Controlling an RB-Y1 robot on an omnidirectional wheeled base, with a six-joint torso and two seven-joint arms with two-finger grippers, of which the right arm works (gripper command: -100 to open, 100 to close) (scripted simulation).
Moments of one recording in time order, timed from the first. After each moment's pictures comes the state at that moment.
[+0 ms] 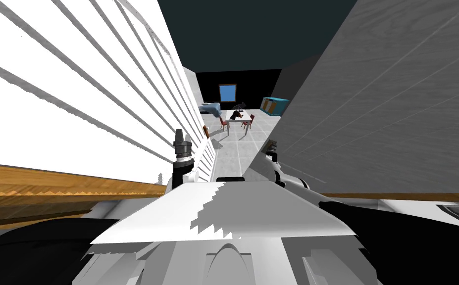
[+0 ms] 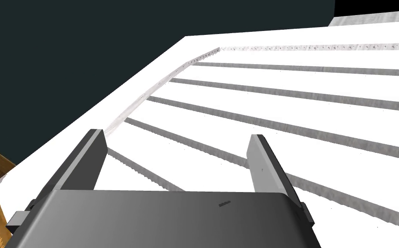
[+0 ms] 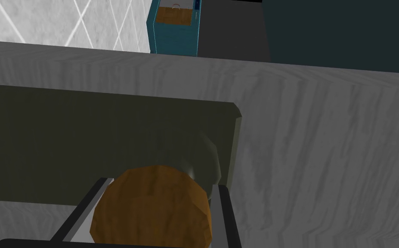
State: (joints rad) arm -0.40 -0.29 -0.49 -0.59 -0.41 -0.51 0.28
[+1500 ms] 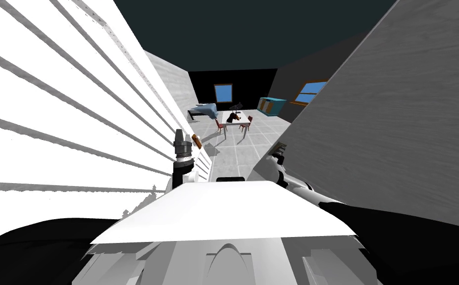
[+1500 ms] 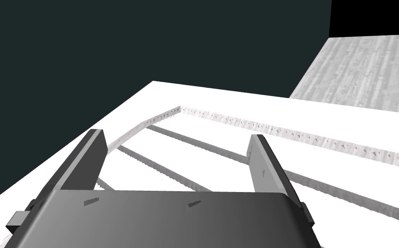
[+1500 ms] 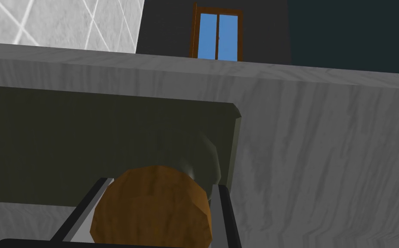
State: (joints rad) arm -0.38 -0.31 -0.64 -0.59 -0.49 -0.53 0.39
